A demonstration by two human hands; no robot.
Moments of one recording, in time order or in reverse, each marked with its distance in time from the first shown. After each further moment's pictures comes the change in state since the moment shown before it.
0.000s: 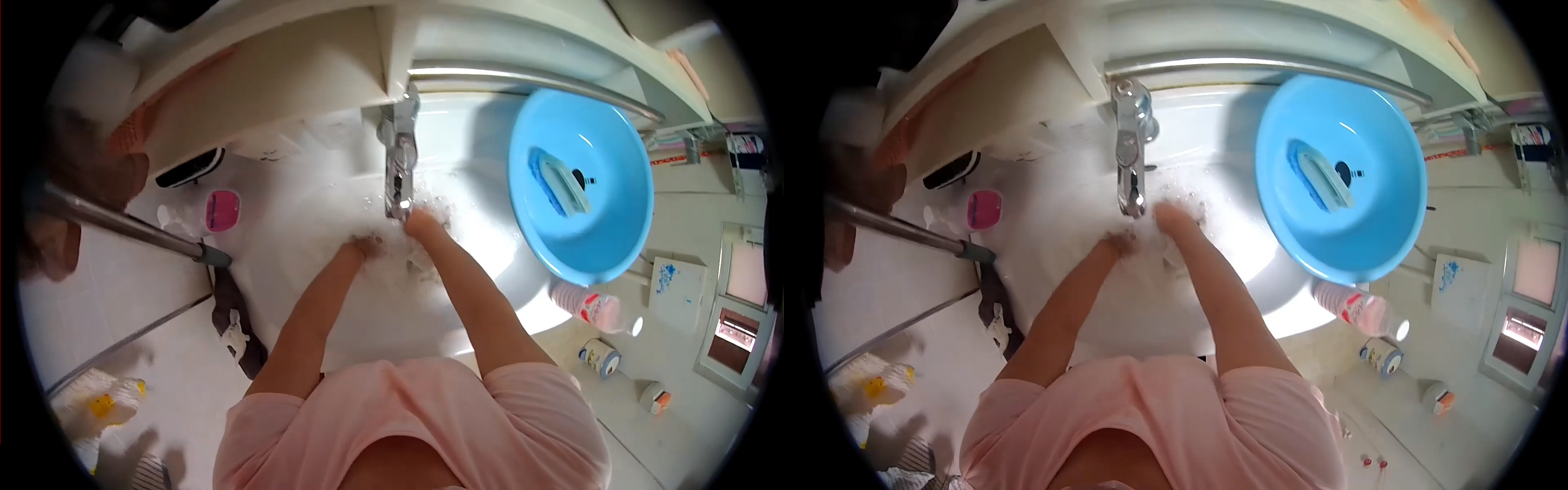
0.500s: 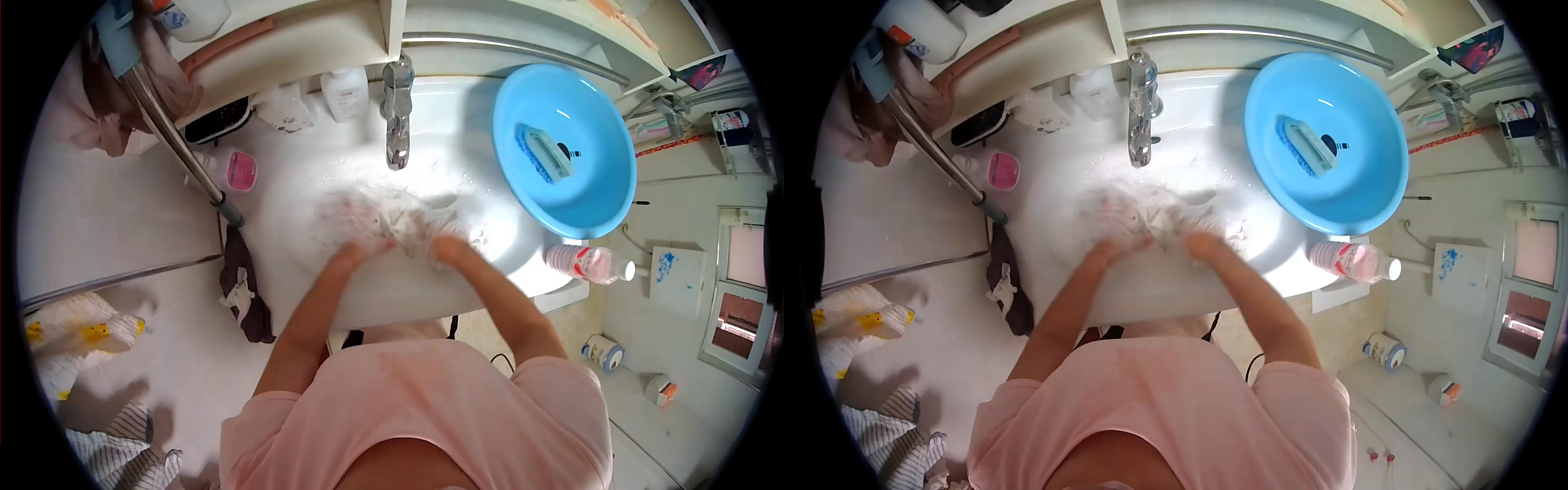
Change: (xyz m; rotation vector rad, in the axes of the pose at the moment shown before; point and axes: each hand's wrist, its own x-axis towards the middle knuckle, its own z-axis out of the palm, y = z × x) left_hand -0.140 0.063 0.043 -0.258 0.767 0.007; right_hand -0.109 0.054 0.052 -0.173 -0.035 -0.160
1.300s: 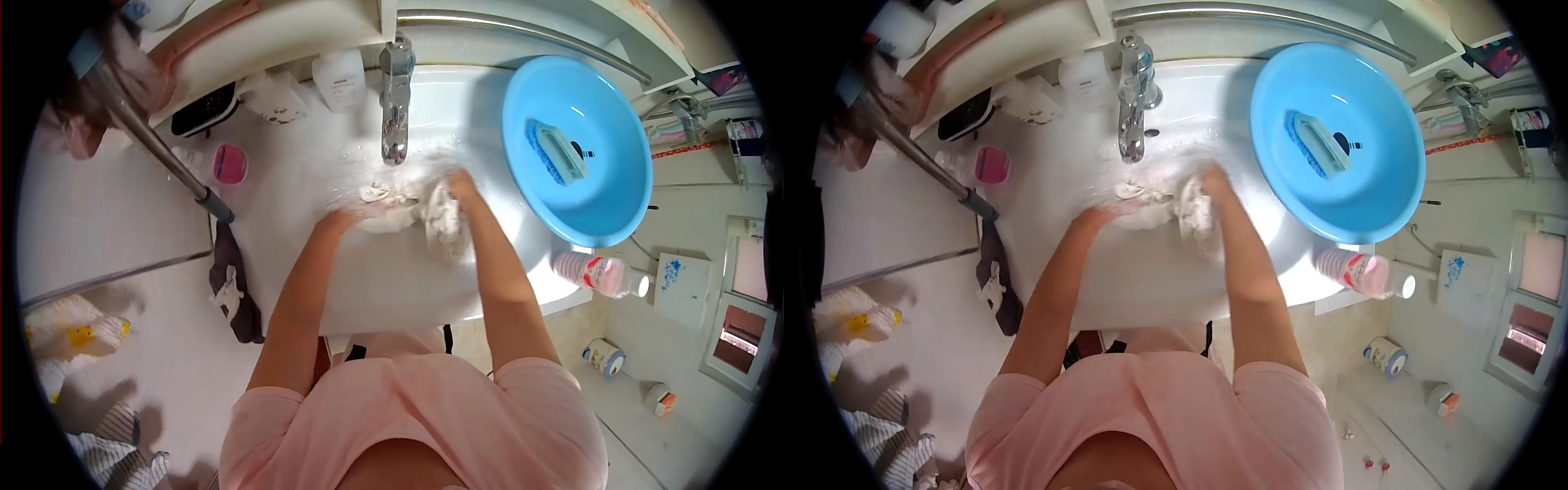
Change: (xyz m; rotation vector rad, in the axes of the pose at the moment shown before) left_hand 0.071 -0.032 -0.019 -0.274 -0.243 0.030; right_hand 0.146 0.111 -0.002 0.758 0.279 0.408
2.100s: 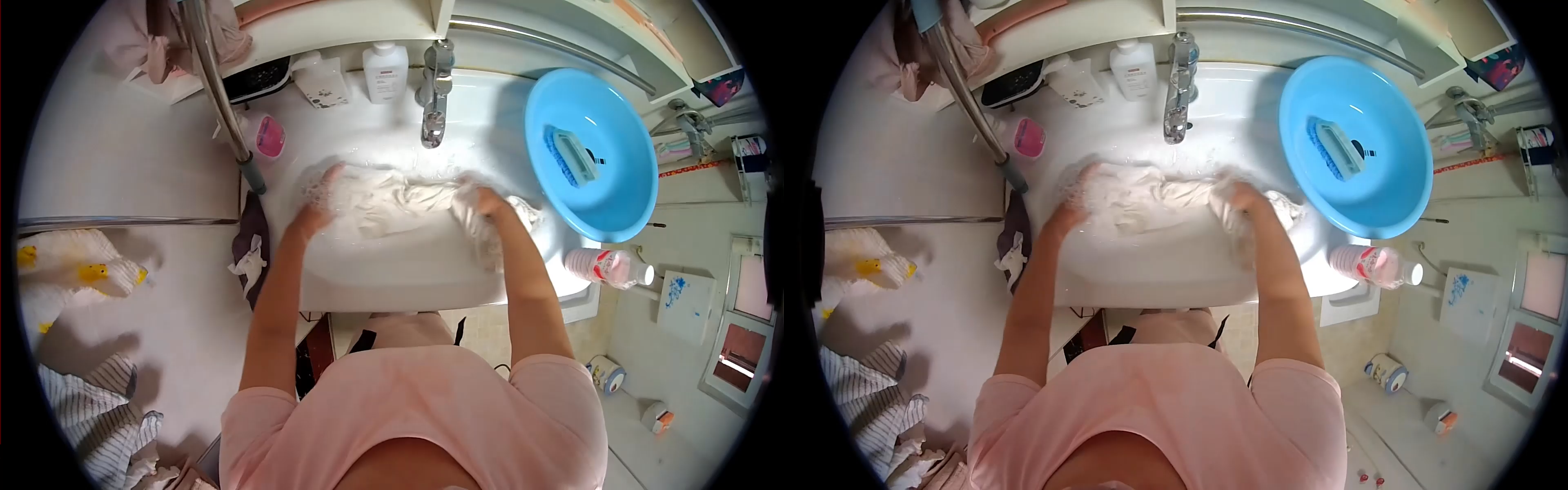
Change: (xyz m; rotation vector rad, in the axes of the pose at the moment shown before) left_hand -0.098 -0.045 -0.058 0.193 0.493 0.312; right_hand -0.076 -0.006 -0.034 -0.233 -0.198 -0.403
